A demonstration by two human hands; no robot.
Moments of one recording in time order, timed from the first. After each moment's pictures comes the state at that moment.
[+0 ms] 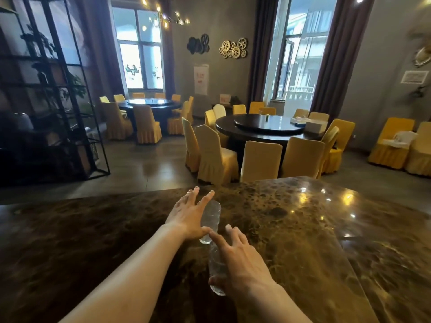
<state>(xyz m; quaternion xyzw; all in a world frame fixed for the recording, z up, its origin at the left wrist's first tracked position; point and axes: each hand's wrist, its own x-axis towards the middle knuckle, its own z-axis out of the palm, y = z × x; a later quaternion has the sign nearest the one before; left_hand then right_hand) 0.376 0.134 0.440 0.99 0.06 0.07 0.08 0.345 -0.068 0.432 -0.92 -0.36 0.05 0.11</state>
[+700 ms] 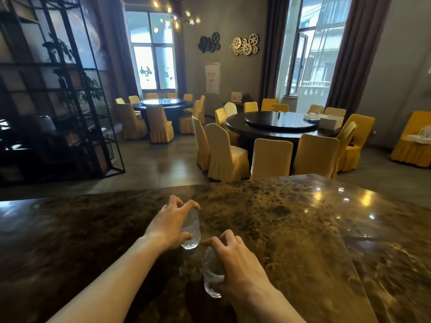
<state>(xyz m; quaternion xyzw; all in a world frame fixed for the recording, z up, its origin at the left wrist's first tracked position) 0.318 0.129 0.452 0.98 0.11 0.09 0.14 0.334 -0.090 0.441 -0.89 -0.42 0.02 0.17</state>
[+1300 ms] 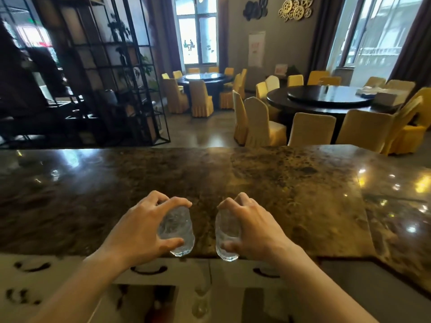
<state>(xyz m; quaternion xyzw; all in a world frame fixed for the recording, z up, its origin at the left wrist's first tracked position) -0.009 0.041 0.508 0.97 0.15 0.13 0.10 0.176 -0.149 0.477 -0.83 -0.51 -0.01 0.20</state>
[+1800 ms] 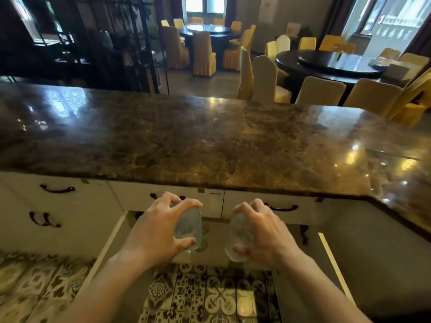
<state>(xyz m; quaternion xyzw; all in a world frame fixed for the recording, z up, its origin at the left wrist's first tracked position) -0.132 -0.003 0.395 0.96 0.18 0.11 0.17 0.045 -0.201 0.384 -0.86 -0.47 0.09 0.18</state>
